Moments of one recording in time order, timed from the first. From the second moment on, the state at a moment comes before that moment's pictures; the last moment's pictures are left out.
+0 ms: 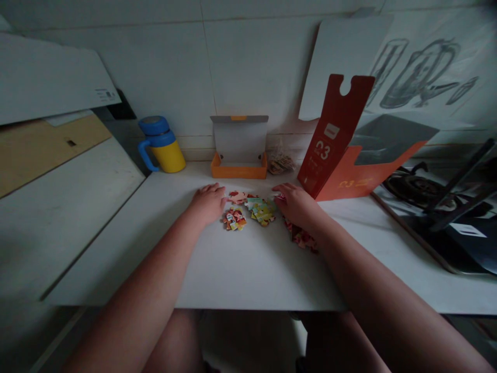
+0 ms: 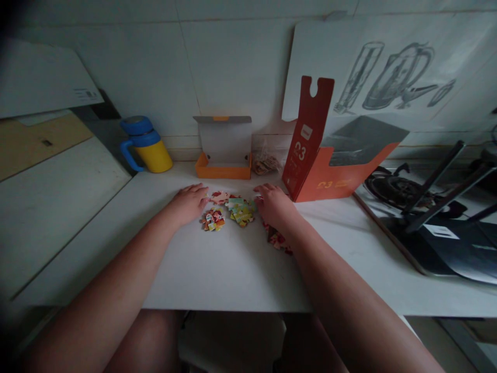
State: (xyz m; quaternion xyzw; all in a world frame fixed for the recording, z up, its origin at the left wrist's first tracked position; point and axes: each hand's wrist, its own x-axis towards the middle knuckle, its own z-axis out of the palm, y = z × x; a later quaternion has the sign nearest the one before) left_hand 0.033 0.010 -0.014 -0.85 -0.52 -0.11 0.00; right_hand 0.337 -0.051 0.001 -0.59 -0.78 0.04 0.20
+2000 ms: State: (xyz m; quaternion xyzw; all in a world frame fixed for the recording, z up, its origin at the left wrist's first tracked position) left_hand 0.060 -0.006 -0.003 -0.92 -0.29 -0.21 -0.12; right_hand 0.312 -0.075 0.028 -0.34 -0.89 0.23 0.20
